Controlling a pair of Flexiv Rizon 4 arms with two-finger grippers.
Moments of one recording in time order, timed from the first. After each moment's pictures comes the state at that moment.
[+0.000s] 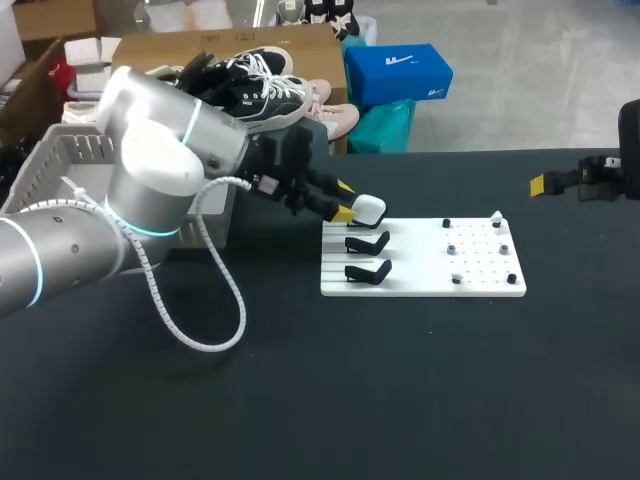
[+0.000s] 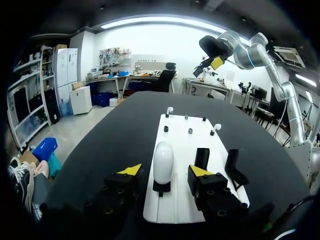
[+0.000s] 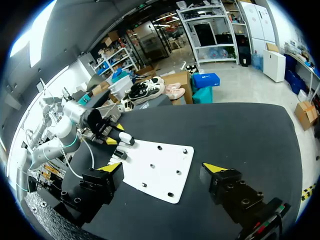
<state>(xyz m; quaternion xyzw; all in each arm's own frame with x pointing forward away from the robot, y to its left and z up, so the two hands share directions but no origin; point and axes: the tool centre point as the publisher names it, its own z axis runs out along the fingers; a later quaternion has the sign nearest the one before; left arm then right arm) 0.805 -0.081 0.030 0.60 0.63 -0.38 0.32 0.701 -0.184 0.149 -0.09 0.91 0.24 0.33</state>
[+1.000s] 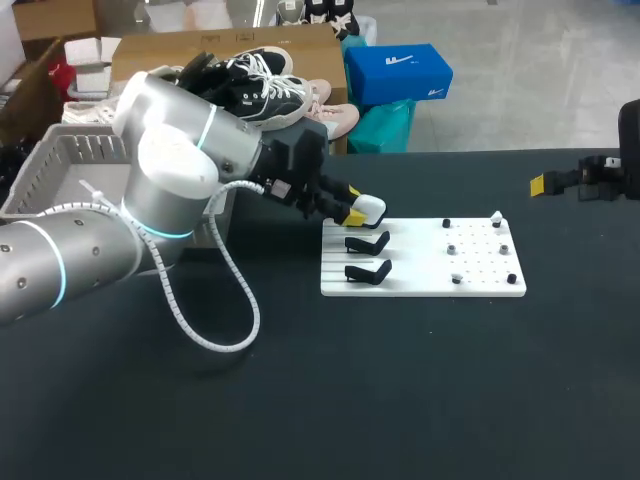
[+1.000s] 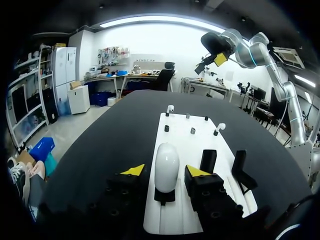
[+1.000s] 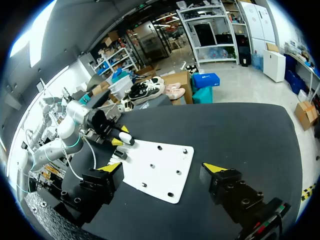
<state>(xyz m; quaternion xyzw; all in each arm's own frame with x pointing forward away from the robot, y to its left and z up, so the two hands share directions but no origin) 0.807 -0.098 0.019 0.60 0.63 -0.38 0.32 0.701 -0.184 0.149 -0.09 0.91 0.24 0.33</state>
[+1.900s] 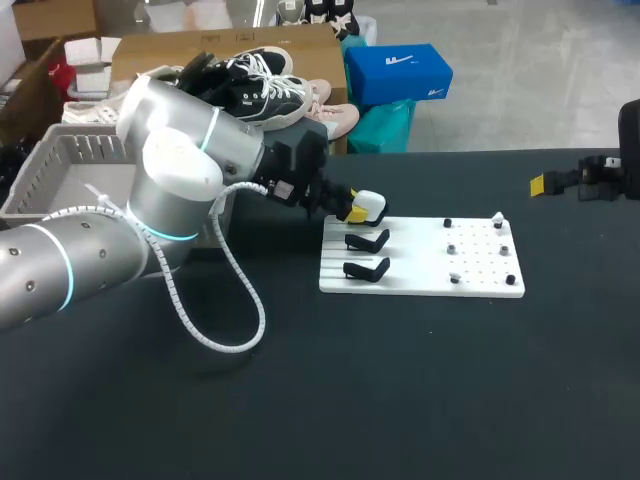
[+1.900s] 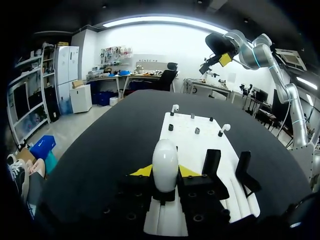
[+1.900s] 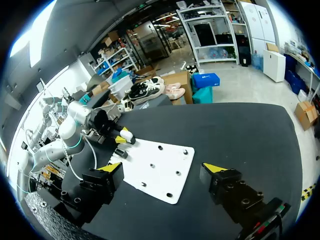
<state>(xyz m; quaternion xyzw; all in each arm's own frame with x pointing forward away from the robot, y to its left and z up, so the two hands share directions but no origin) 0.814 -0.101 0.014 0.59 0.63 -0.38 0.32 0.701 -0.184 0.149 -0.09 0.91 0.24 0.33</state>
